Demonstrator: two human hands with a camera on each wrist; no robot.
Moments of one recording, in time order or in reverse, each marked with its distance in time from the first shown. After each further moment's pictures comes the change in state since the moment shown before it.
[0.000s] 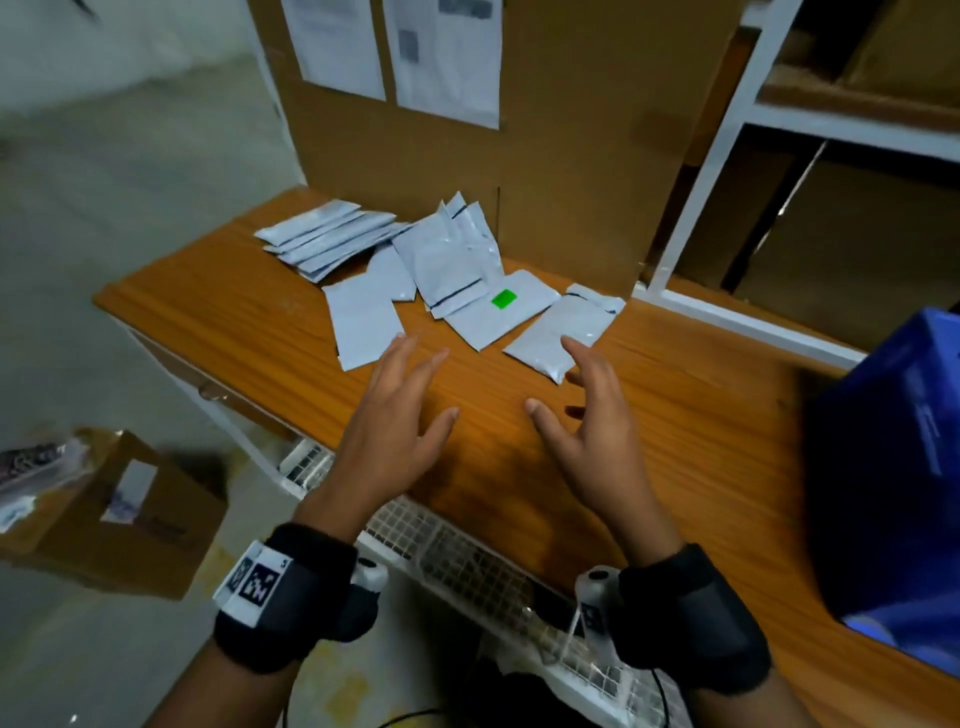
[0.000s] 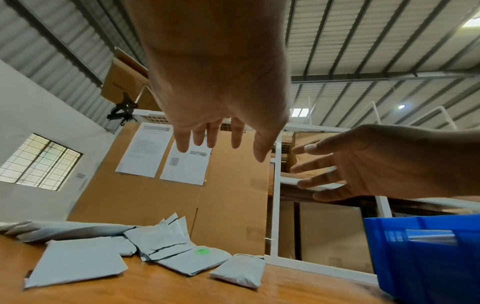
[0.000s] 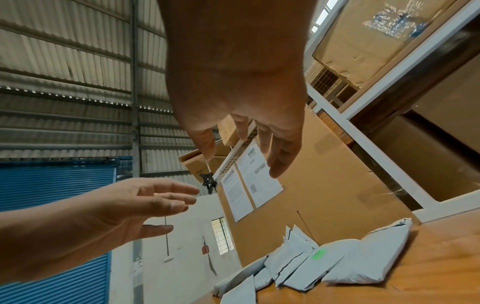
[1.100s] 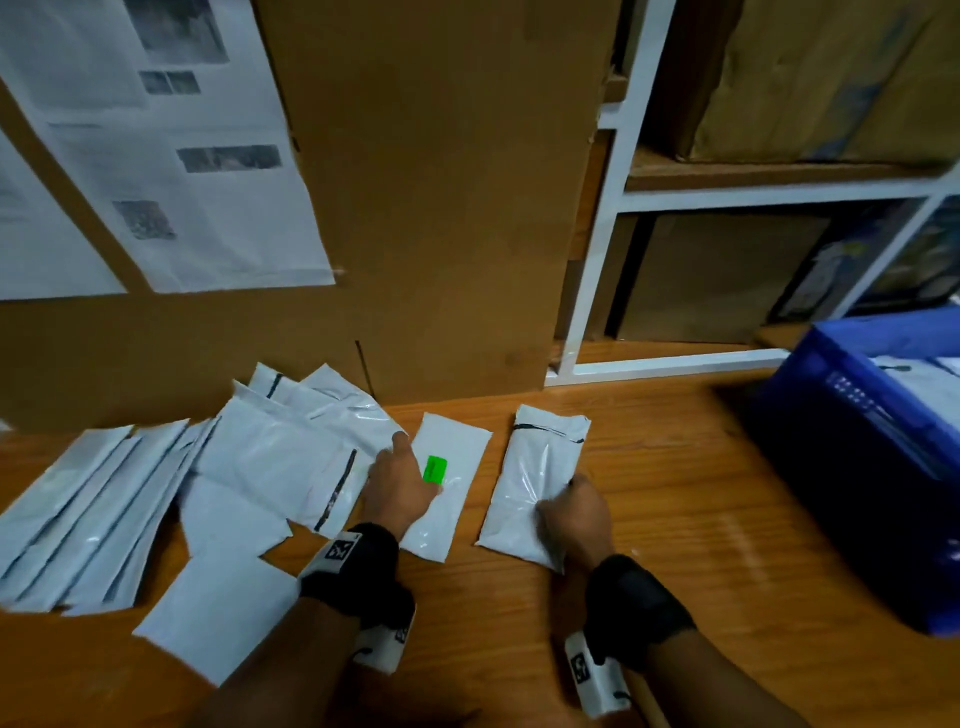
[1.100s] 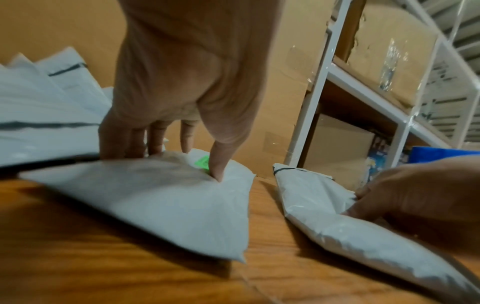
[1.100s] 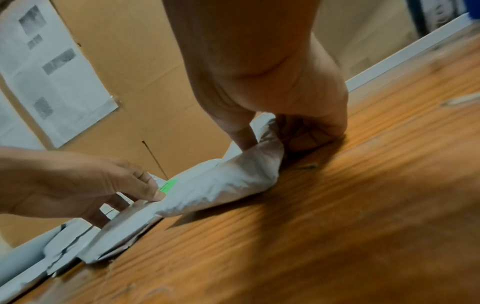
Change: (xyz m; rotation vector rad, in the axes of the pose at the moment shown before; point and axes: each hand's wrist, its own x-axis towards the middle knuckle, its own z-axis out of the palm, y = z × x) left_hand 0.336 -0.120 0.166 0.007 -0.541 -0.061; right_hand 0.181 0.134 0.109 -0.042 0.354 1.077
